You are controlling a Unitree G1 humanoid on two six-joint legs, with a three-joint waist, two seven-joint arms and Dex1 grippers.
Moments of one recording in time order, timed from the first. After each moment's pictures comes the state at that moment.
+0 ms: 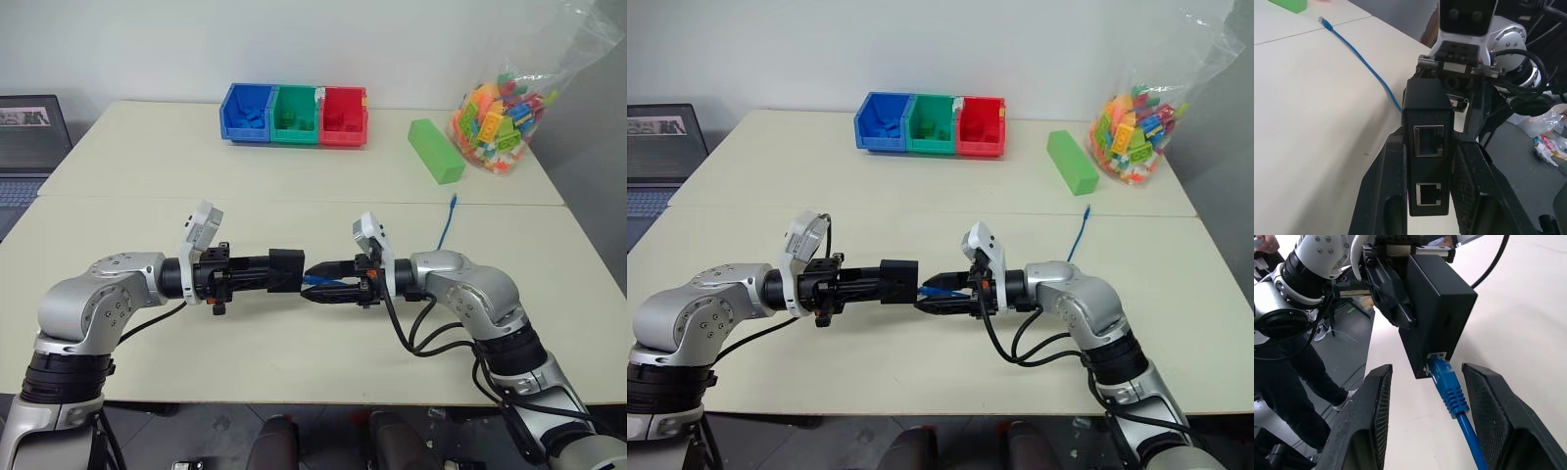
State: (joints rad) left arm -0.40 0.80 0.10 -0.14 -0.79 0.83 -1.21; right arm -0.62 -0.33 0.28 -0.13 0.57 0.81 0.96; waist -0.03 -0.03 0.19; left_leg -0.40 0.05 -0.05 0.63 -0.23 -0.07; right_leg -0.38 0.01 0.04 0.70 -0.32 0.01
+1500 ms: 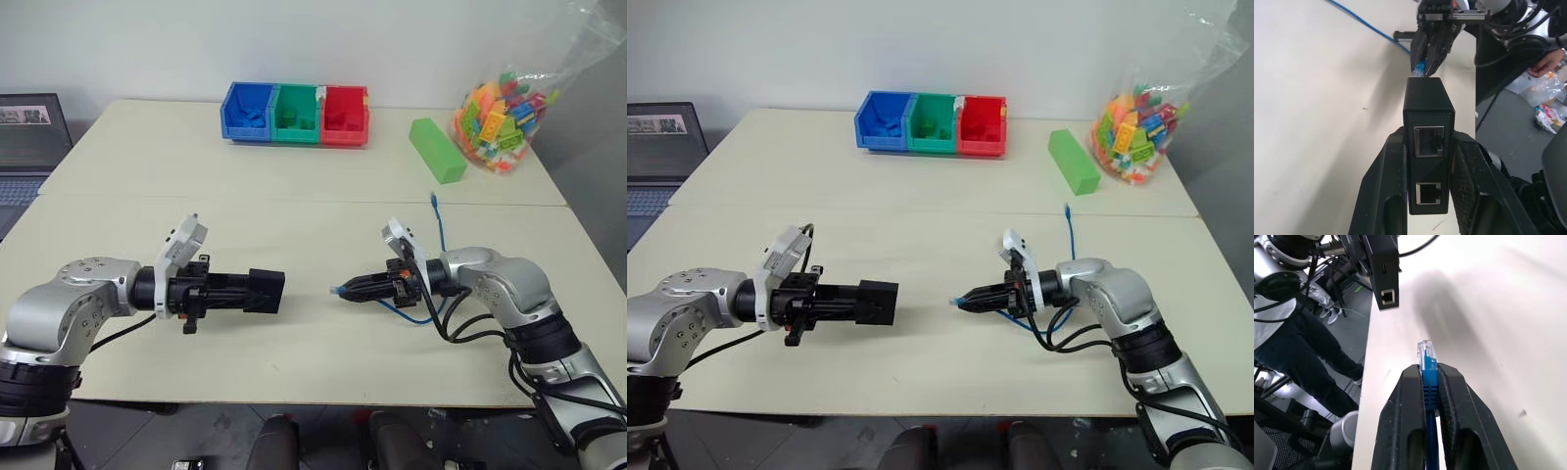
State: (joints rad) left arm -0.31 0.94 0.11 -0.13 -0.72 0.75 -1.34; right arm -0.63 -0.50 0.26 0.00 0.56 0.85 1.12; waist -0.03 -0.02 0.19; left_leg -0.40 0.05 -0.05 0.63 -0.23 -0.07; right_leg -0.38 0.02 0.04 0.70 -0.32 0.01
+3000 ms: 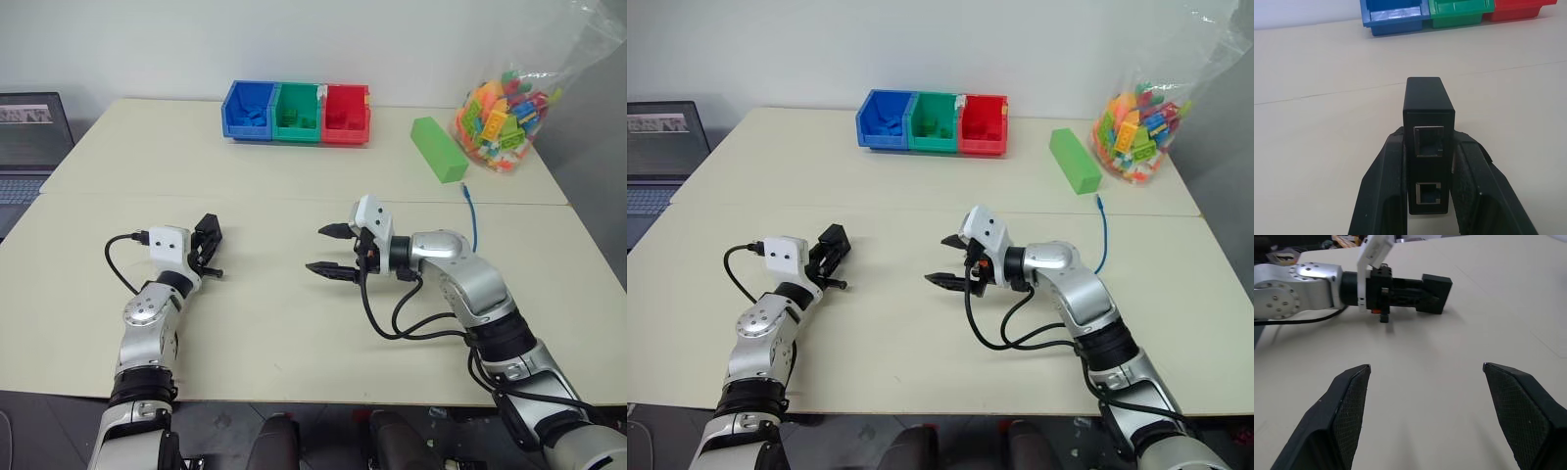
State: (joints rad) left arm -0.38 0.44 0.25 0.49 -0.22 -0.10 -0.42; right arm -0.70 -0.30 0.29 0.01 0.23 0.50 0.87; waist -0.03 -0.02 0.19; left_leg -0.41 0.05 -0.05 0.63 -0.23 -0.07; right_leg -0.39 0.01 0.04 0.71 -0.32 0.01
